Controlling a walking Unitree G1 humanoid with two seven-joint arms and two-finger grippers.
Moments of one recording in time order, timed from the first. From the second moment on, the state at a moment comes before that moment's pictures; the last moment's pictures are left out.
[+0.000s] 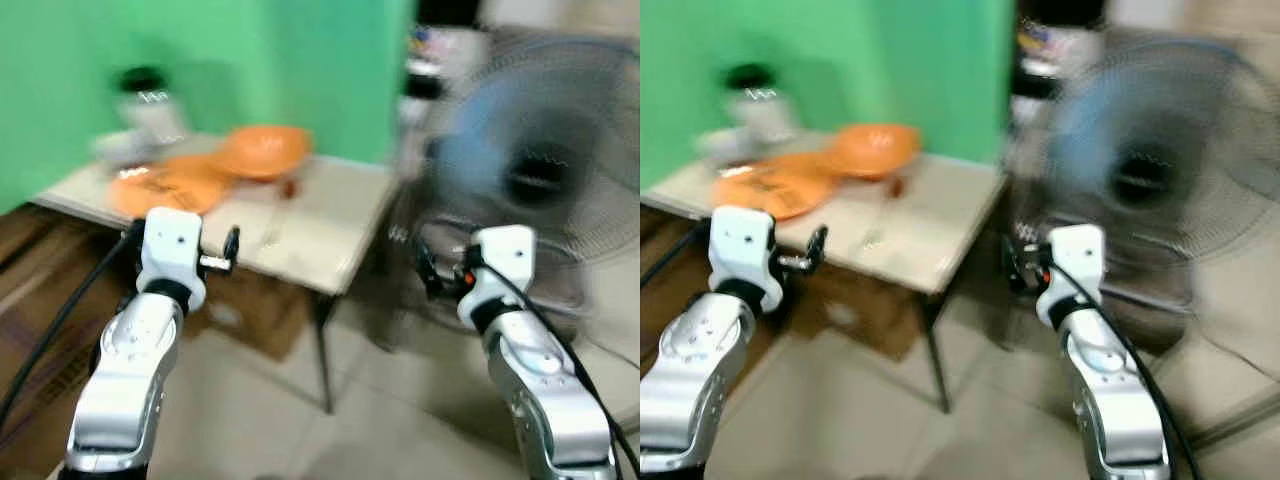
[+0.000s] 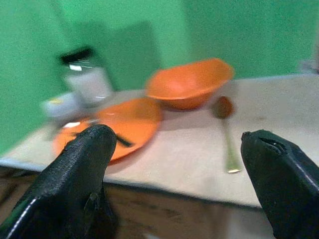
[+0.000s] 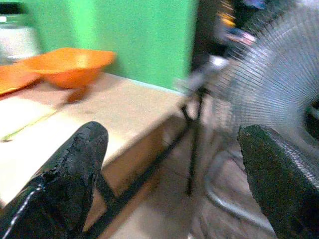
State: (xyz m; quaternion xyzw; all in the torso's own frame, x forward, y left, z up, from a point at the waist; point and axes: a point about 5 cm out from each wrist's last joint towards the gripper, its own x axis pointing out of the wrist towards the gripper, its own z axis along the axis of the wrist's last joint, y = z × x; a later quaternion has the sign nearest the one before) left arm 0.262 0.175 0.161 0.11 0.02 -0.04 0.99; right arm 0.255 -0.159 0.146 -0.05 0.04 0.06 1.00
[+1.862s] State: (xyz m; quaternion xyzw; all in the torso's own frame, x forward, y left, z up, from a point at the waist) left arm 0.254 0.165 0.162 0.11 0.02 -0.11 0.99; right arm 0.274 -0.147 0.146 -0.02 0.04 0.08 1.00
